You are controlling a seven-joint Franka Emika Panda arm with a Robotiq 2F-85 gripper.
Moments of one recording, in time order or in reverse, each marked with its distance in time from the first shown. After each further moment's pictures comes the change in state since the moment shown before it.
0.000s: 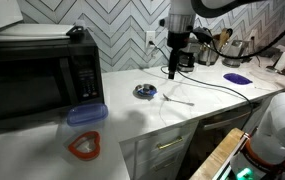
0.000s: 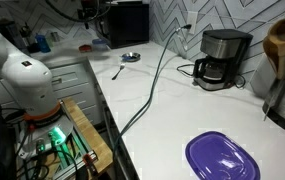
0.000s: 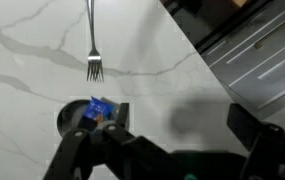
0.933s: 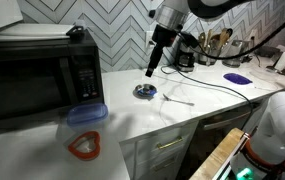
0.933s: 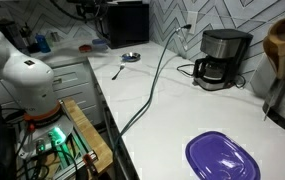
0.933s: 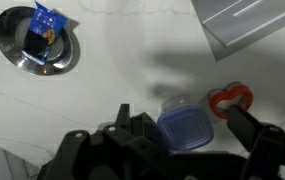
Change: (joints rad) arm 0.077 0.029 -0.014 -0.025 0.176 0.317 -0.126
